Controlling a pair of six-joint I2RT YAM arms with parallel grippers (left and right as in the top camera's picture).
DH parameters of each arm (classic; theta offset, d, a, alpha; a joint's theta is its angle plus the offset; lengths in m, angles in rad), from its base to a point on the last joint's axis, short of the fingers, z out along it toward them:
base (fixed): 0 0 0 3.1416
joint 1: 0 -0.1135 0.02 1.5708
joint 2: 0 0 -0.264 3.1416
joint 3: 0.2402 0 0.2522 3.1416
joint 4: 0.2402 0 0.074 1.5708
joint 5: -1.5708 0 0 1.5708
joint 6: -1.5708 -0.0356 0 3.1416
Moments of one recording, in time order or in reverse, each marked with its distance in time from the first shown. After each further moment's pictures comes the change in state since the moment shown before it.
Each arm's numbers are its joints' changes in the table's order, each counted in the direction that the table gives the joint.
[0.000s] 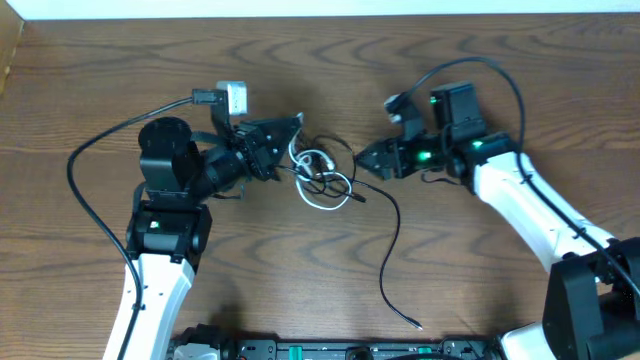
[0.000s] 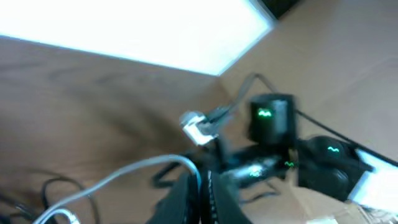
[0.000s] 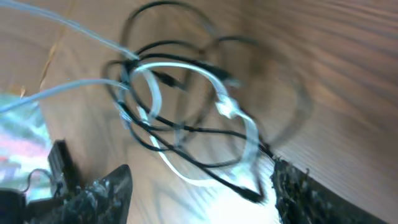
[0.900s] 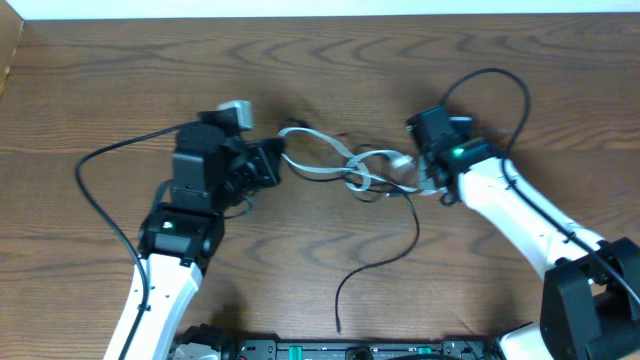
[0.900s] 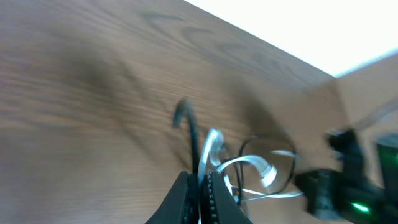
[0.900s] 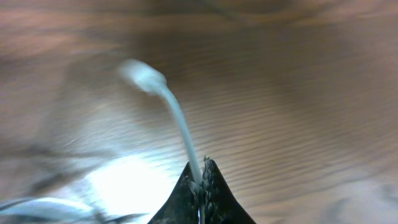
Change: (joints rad) left arm 0.077 0.001 0.002 0.345 0.489 -0.032; right arm -0.041 0.000 0.000 0.391 -1.111 -0.366
